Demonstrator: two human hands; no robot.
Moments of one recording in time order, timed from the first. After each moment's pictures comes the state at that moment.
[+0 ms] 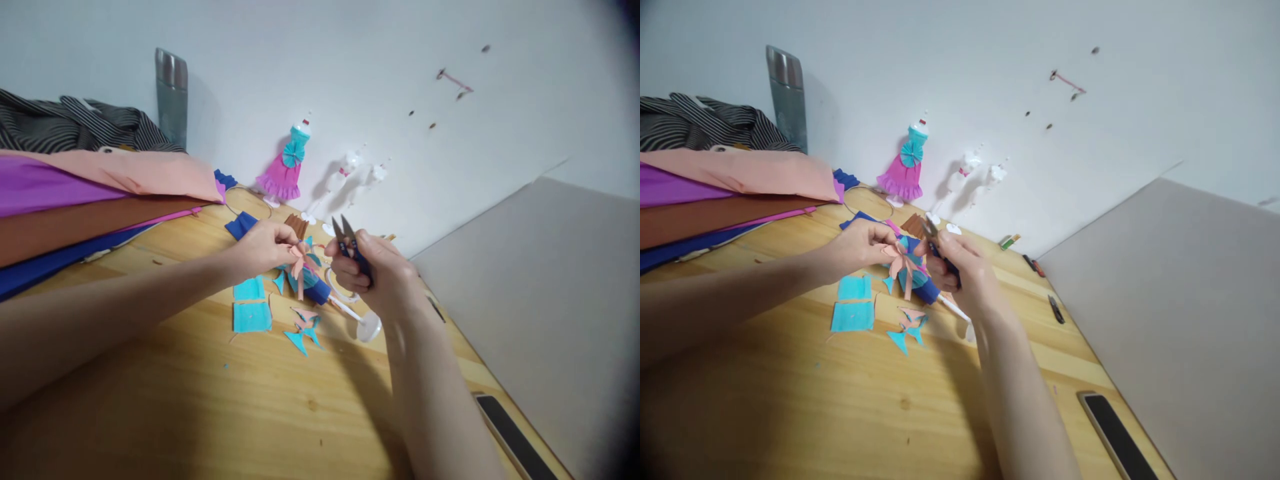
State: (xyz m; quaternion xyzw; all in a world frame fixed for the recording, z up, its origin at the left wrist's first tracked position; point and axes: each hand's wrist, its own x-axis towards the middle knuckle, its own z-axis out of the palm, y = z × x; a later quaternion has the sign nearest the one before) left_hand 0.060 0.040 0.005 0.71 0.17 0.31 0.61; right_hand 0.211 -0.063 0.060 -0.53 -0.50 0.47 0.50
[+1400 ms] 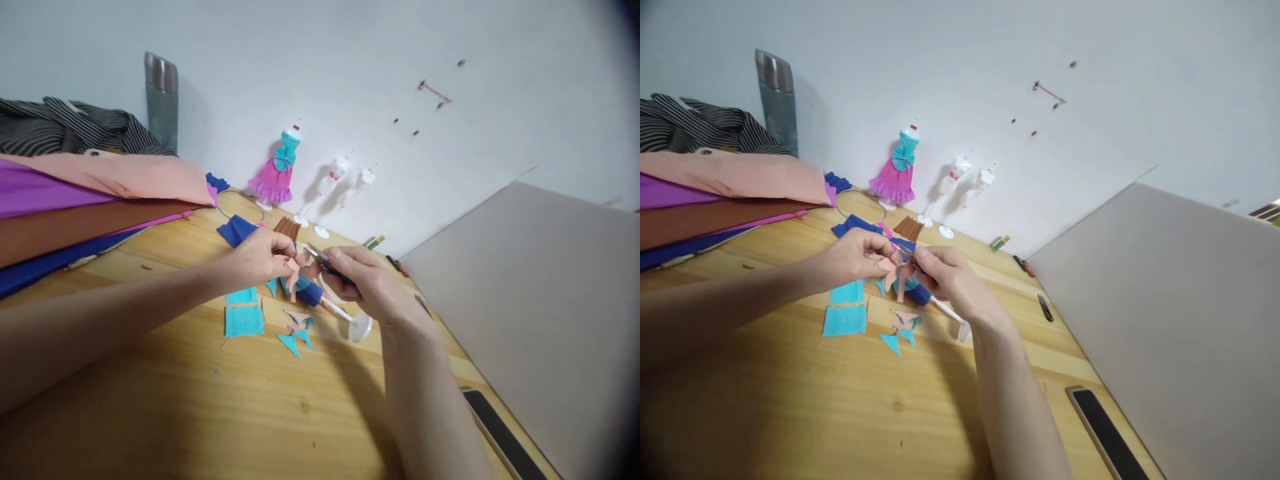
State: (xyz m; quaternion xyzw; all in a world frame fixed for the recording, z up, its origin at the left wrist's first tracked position) left_hand 0.061 0.032 0.008 0.70 0.14 0.28 0.64; right_hand 0.215 -0.072 0.068 -0.61 -0.57 0.41 0.36
